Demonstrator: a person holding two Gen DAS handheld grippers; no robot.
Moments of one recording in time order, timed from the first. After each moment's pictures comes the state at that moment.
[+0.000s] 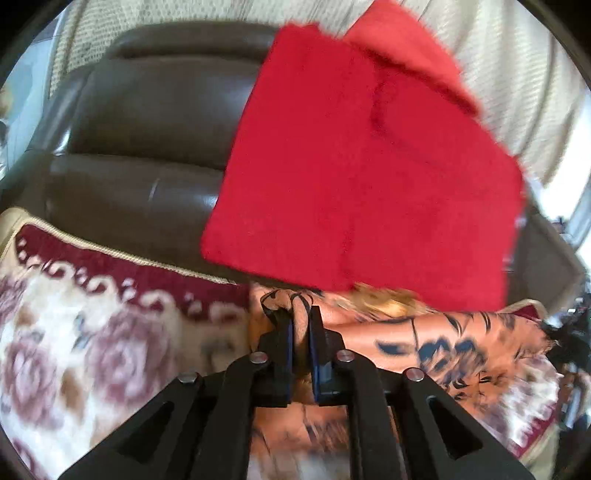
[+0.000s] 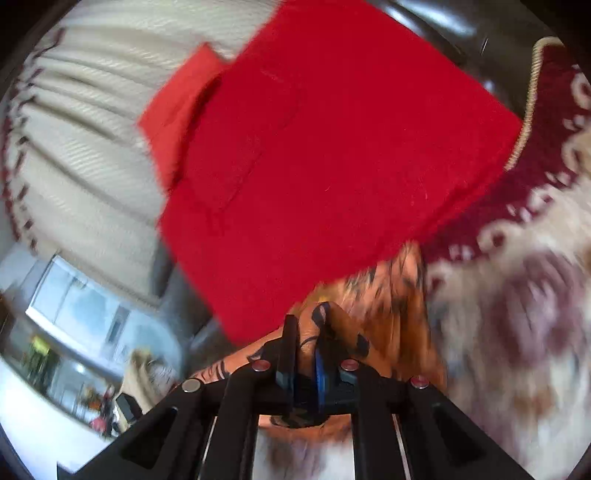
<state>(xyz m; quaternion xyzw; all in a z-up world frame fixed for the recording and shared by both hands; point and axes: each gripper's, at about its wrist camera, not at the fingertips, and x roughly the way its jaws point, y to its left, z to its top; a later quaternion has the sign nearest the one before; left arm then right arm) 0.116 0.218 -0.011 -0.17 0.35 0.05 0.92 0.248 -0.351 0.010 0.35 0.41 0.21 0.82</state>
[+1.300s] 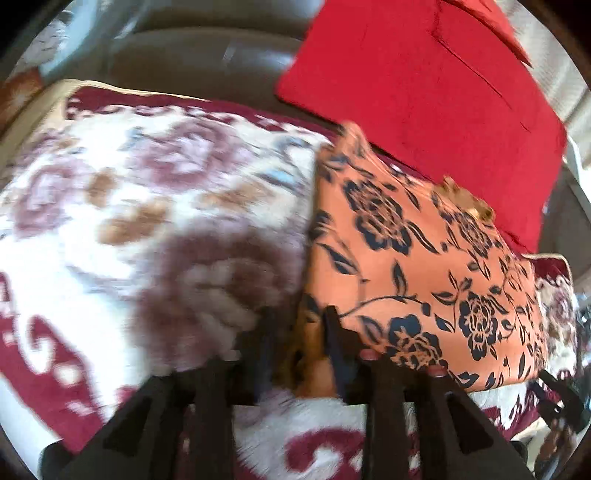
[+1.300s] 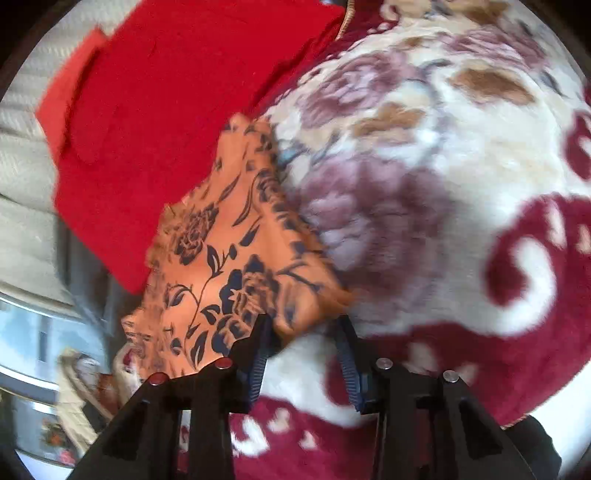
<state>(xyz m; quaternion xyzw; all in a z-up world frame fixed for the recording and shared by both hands) -0.039 0.220 -0.091 -0.22 0.47 0.11 0.85 0.043 -0.343 -0.064 0.33 0.48 0.04 0.81</state>
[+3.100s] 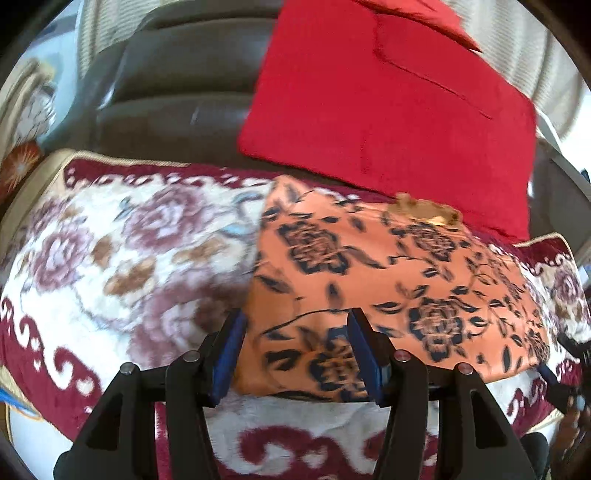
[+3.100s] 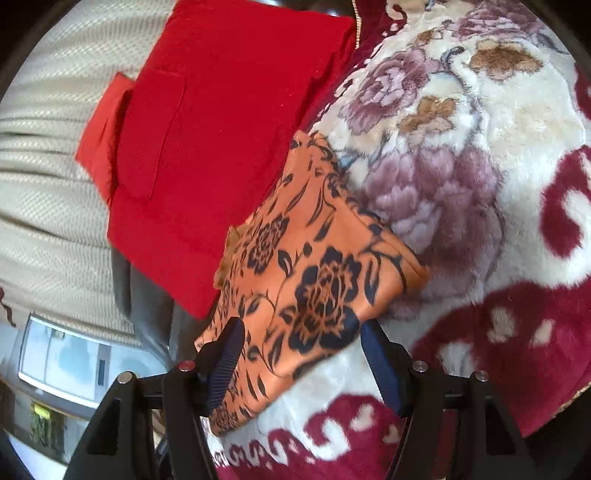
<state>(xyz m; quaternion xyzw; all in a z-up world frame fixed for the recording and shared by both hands) -0.040 0.154 -0.053 -0.13 0.41 0.10 0.90 0.038 -0.306 -0.092 0.46 0.42 0.13 0.77</state>
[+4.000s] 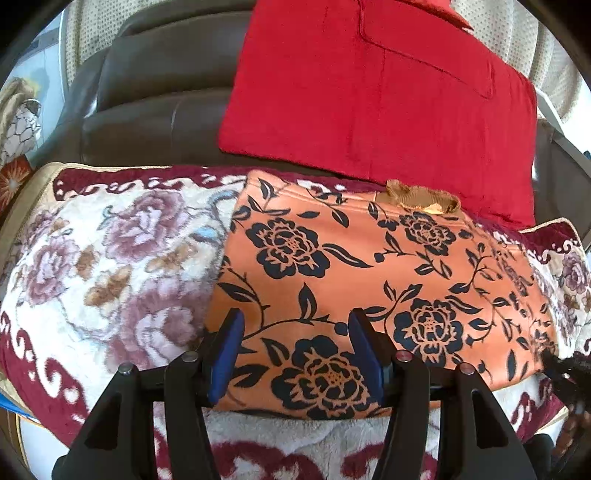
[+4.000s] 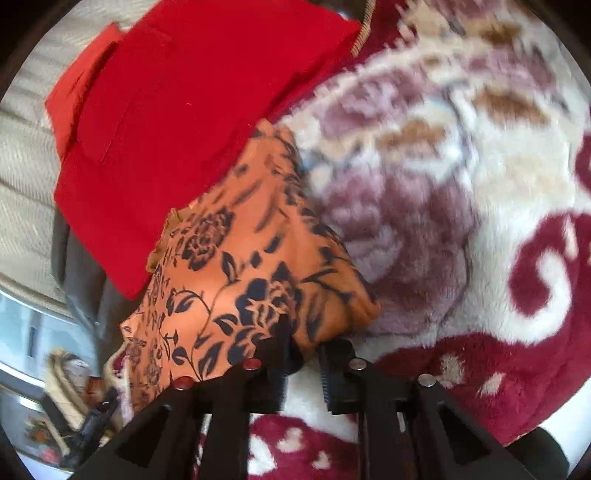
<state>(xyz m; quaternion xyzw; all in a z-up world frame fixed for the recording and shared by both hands) -0.013 0.134 -0.070 -0.11 0.43 0.10 0.89 0.059 -0.315 -0.101 0.35 0.47 0.07 0.81</state>
